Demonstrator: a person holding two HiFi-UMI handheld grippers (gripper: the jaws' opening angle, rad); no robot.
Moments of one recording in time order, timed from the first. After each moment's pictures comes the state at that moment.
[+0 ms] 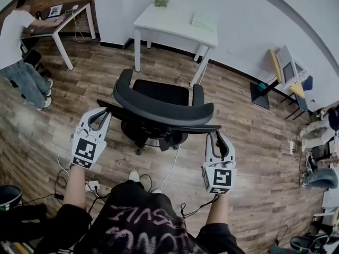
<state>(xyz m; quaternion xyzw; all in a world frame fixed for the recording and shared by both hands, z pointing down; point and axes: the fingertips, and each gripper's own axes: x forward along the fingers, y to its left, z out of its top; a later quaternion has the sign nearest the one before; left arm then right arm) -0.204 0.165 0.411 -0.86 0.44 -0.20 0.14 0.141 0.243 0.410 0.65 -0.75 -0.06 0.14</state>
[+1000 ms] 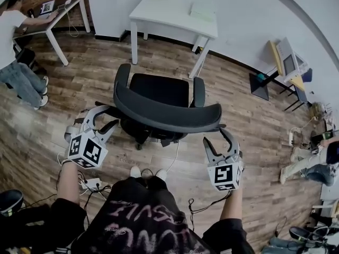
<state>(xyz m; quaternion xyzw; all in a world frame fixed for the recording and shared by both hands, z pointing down) -0.189 0.153 0.449 -0.85 0.28 -0.38 0.24 0.125 0.227 0.443 0.53 -0.76 -0.12 0.36</state>
